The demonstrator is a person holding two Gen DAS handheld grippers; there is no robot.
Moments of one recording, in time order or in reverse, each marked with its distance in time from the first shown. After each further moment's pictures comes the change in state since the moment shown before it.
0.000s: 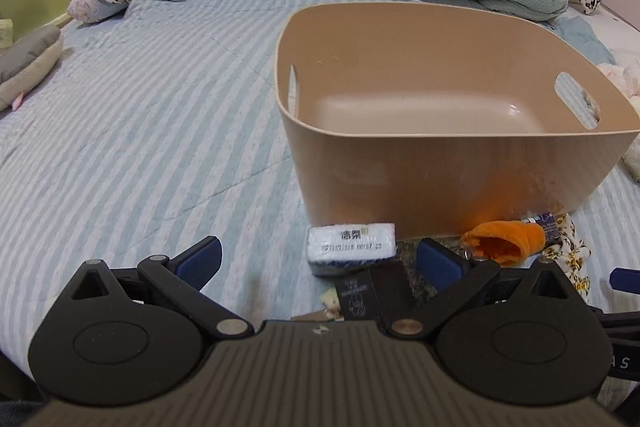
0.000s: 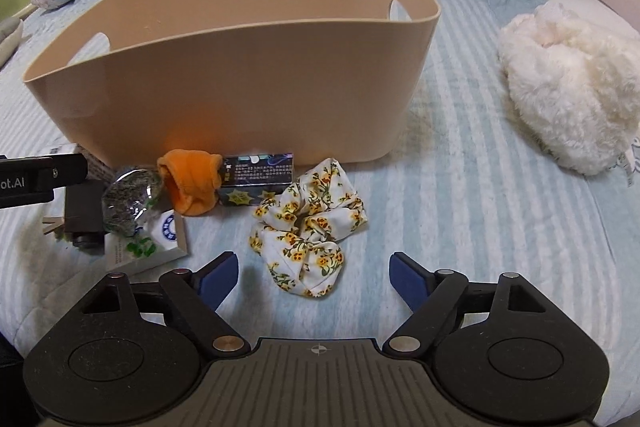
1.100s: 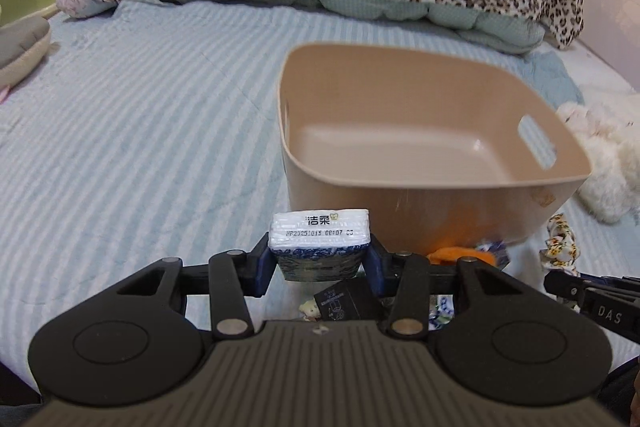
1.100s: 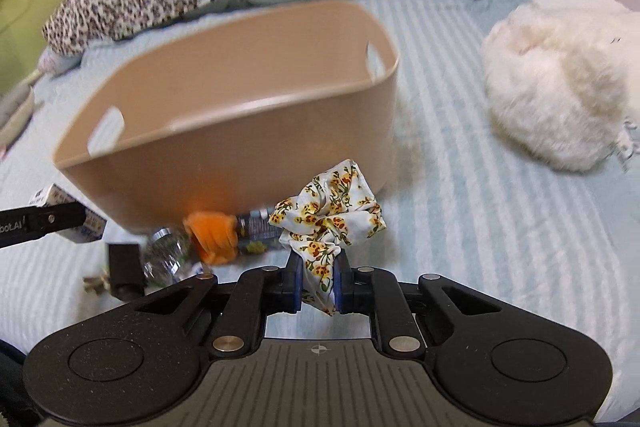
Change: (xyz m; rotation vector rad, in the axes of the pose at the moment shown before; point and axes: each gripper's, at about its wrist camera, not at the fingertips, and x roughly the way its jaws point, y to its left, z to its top) left arm -0.045 0.020 0.019 -0.060 -0.045 -0.114; right arm -0.046 -0.031 0.012 0.132 -0.127 0.108
